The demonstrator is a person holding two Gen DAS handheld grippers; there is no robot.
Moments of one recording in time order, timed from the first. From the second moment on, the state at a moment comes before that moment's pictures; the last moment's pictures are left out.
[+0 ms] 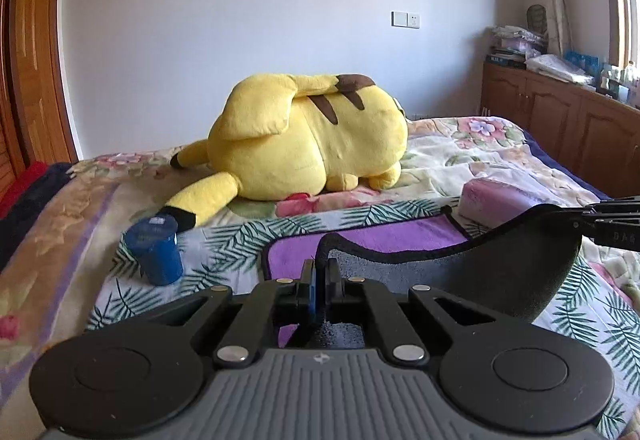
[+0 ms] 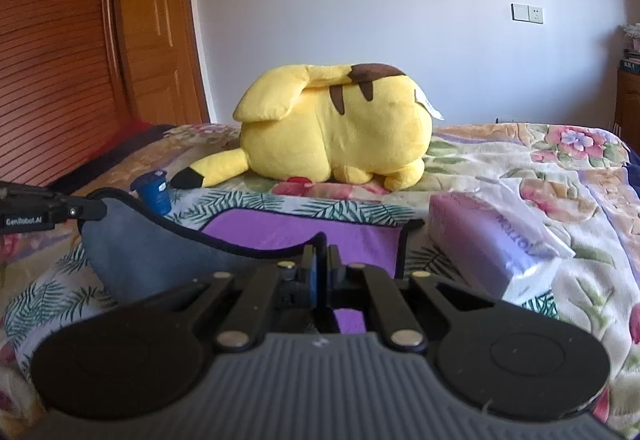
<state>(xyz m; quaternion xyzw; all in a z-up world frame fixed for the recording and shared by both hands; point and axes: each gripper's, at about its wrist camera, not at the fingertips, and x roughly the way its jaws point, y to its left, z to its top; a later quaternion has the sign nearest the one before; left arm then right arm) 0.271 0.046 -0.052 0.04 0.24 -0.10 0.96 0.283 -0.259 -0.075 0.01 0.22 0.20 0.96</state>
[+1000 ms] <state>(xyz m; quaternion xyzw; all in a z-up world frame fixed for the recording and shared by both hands) 0.355 0.041 -0.048 0.09 0.21 -0.07 0.97 0.362 -0.258 -0.070 -0.02 0.19 0.18 0.96</state>
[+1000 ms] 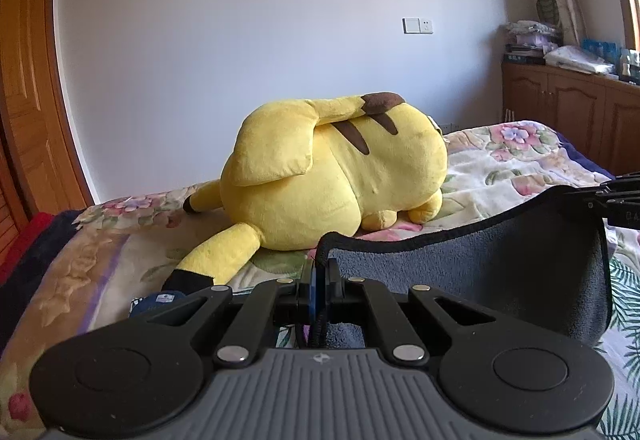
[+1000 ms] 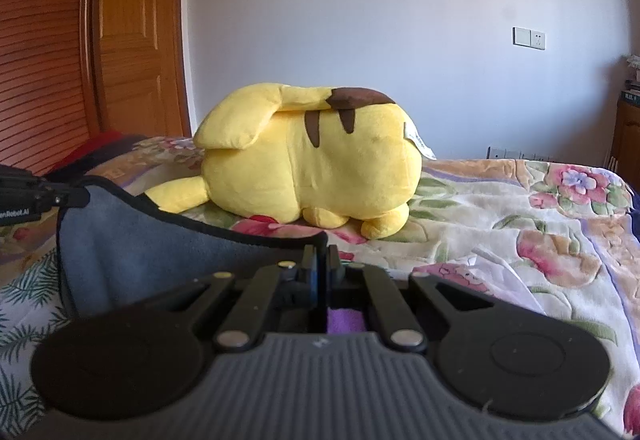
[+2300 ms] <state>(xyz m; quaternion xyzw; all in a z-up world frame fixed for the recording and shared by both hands) 0.433 0.039 -0.139 0.09 0.28 -0.02 0.96 0.431 -0.245 -0.144 -0.06 0.27 0.15 0.95</state>
